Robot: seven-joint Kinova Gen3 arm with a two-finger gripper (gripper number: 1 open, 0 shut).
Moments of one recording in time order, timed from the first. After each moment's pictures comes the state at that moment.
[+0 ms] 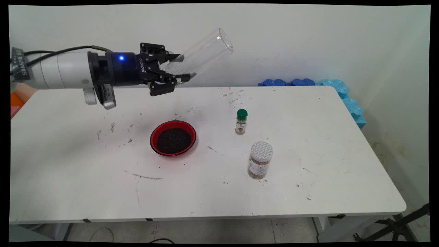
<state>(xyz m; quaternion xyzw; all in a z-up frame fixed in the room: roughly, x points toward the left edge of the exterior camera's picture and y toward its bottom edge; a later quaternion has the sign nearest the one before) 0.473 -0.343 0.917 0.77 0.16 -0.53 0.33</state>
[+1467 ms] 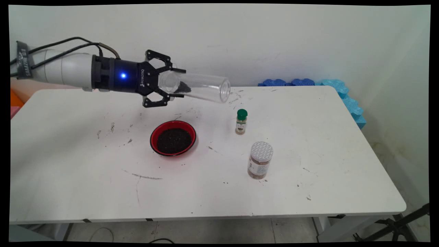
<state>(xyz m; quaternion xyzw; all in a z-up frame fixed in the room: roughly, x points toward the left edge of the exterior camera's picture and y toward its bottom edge) 0.485 -0.359 0.914 0.82 -0.13 -0.38 0.40</state>
